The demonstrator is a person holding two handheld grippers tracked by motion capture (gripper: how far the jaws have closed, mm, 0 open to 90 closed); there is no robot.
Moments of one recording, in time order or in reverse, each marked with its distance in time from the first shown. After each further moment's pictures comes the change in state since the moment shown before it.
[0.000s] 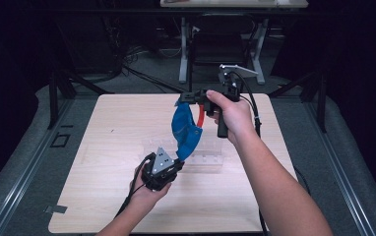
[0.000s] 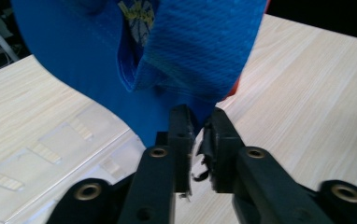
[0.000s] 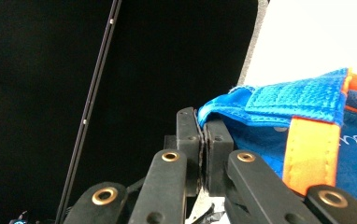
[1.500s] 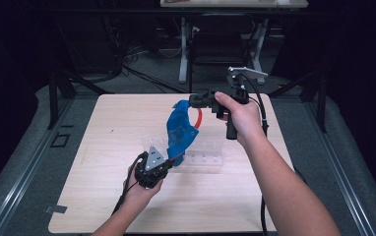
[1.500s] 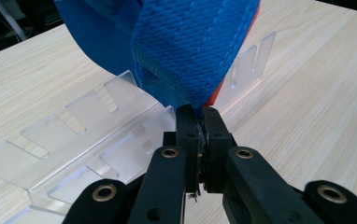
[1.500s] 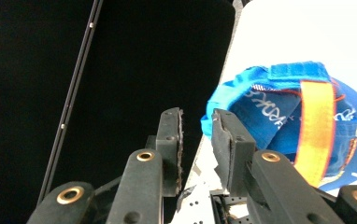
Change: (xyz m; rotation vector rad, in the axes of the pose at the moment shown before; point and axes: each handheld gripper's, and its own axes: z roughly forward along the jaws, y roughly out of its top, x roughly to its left) left arm 0.023 -0.019 0.004 0.040 0.030 -0.044; right arm -0.013 0.001 -0.018 -0.022 -0.081 -0.026
